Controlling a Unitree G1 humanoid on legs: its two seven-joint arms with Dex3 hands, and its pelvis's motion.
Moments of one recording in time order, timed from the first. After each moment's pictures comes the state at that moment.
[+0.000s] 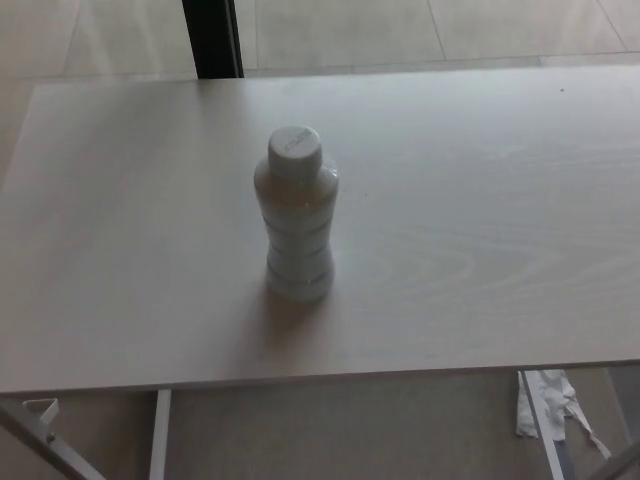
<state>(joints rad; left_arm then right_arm) 0.11 0.76 0.59 1.07 -0.18 0.01 -0.29 -0.13 -0.64 -0.34 0.95 0.01 -0.02 0.11</state>
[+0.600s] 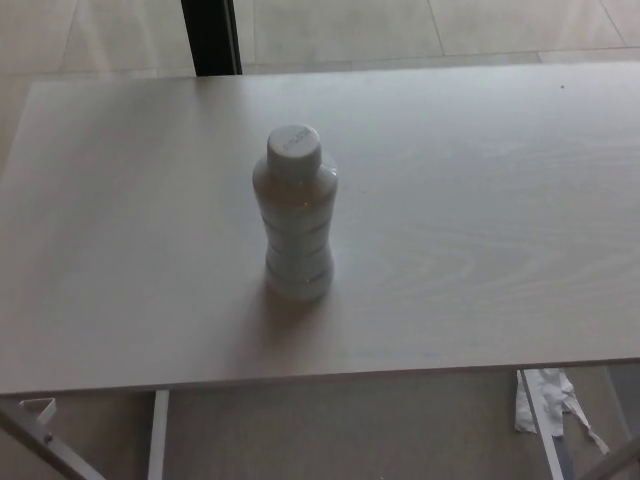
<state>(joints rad) -0.33 0.85 0.61 0.75 -0.26 0.08 -0.23 -0.15 -0.64 -0.36 0.98 0.05 -0.03 0.14</state>
